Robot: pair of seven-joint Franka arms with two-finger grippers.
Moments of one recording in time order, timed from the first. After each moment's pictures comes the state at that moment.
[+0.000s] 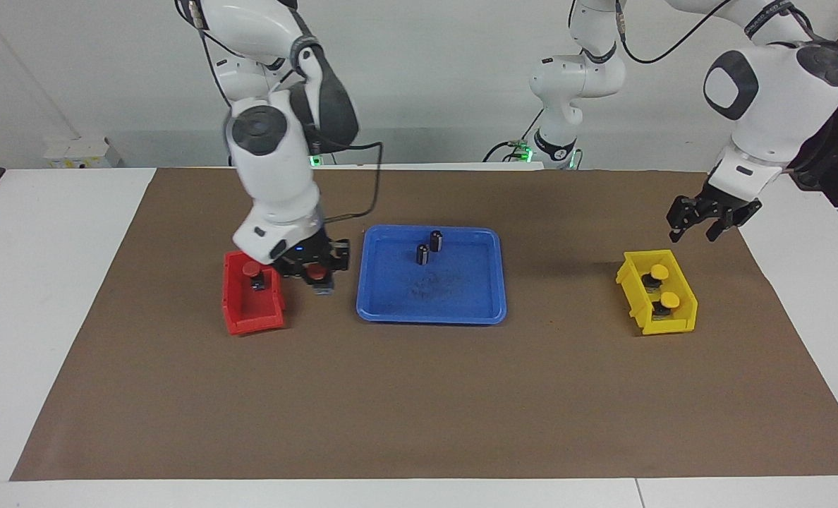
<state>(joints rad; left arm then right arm) -0.04 0.01 0.09 -1.89 0.00 1.97 0.12 0.47 0.38 -0.02 -1.49 0.03 1.85 0.45</state>
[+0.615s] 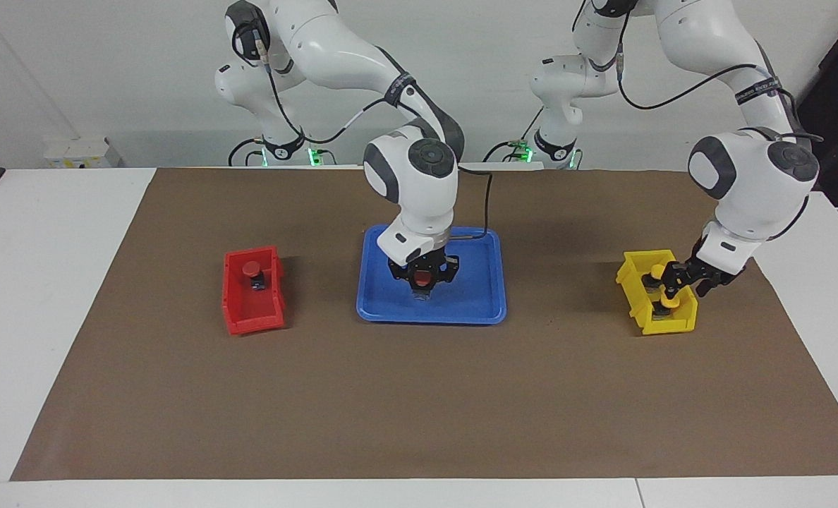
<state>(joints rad) -0.02 0.21 0.09 -1.89 0.00 2.19 0.11 0.63 0.51 -0.02 -1.49 -0.03 2.02 0.71</state>
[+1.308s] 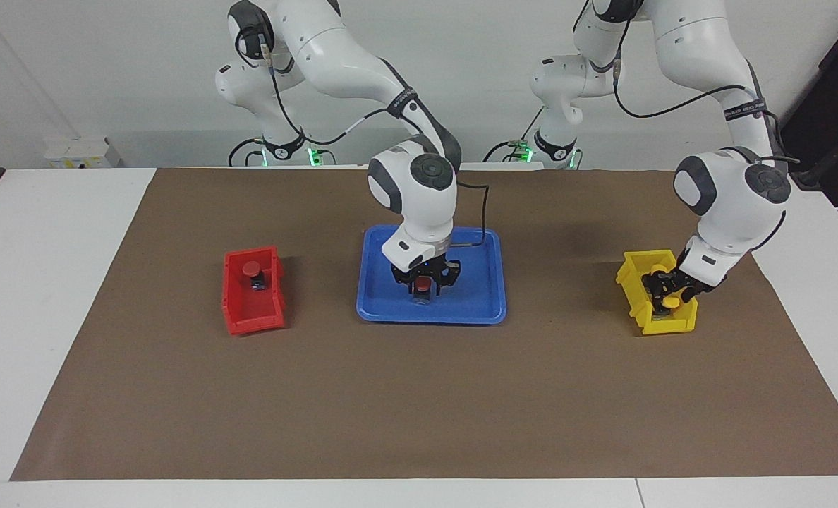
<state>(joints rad) -0.02 0.22 0.09 -1.99 -0.01 2.28 0.11 0.63 0.50 -0.04 -1.53 -0.04 2.10 0.72</state>
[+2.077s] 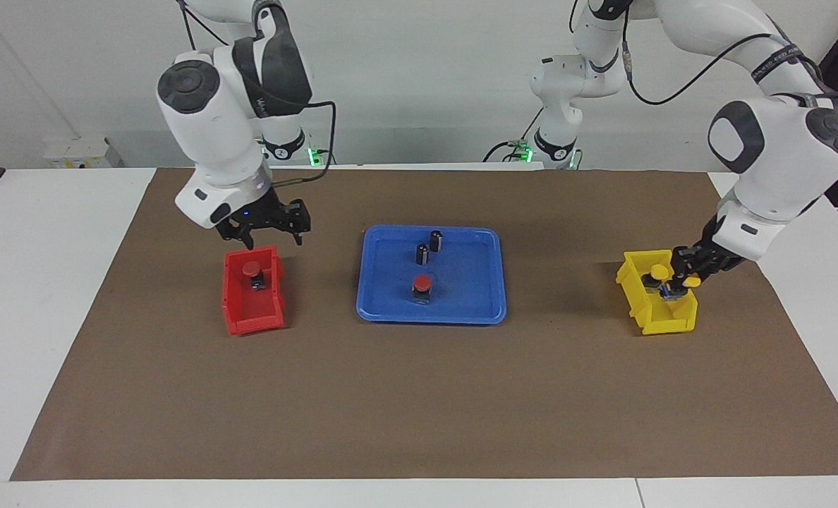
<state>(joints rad) -0.29 0.22 0.06 -1.61 -0.03 1.85 -0.30 0.15 0.09 -0.04 -1.84 0.04 1.91 -0.06</state>
